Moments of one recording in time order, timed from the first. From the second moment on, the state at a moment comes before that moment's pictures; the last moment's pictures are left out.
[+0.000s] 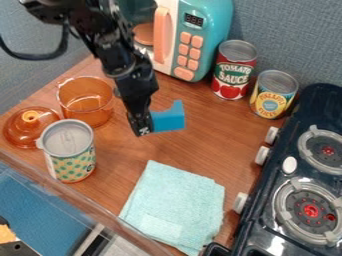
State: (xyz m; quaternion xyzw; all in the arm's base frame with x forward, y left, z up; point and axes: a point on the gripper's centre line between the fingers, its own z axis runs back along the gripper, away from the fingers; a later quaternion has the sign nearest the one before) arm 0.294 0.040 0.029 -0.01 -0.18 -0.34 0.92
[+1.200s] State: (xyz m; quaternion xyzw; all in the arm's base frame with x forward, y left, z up) arm 0.287 0.054 -0.004 -0.02 -0.13 -0.33 0.94
